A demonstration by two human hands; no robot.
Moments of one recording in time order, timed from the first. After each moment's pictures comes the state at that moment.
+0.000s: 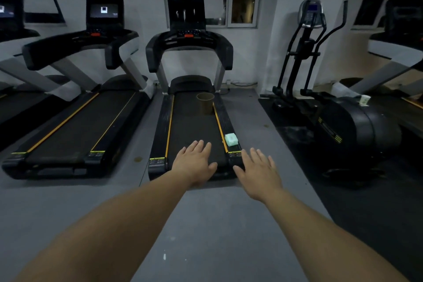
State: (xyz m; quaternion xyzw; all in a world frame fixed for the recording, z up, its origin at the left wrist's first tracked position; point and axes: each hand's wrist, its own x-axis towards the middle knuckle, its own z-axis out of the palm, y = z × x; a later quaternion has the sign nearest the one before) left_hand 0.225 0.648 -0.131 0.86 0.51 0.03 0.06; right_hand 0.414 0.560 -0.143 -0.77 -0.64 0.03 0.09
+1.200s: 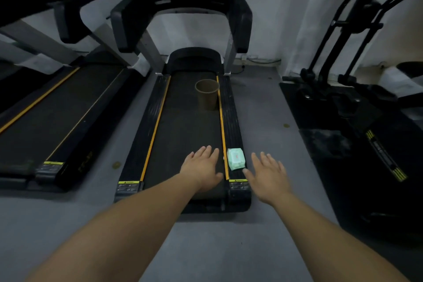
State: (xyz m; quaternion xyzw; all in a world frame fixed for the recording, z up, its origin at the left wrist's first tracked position) left_hand 0.466 1.215 -0.241 0.84 0.53 -0.06 0.14; right_hand 0.667 1.144 -0.241 -0.76 -0.64 0.11 0.02
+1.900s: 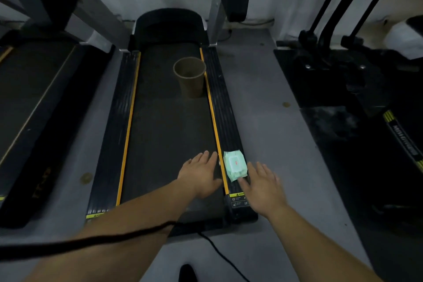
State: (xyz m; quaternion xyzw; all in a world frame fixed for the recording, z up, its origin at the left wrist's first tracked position) left_hand 0.520 1.511 -0.370 0.85 0.47 -0.14 0.21; right_hand 0.703 1.414 -0.378 -0.79 -0.58 0.22 -0.01
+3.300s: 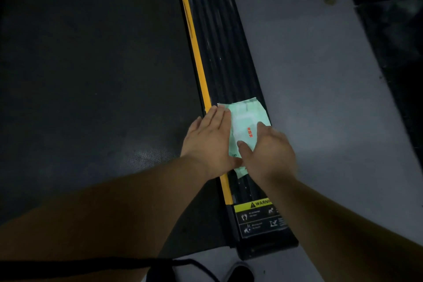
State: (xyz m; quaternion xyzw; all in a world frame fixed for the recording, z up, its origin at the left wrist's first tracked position) left_hand 0.664 1.699 -0.847 0.86 0.43 -0.10 0.24; right_hand 0.791 1.626 -0.832 -0.86 -0.47 0.22 0.03
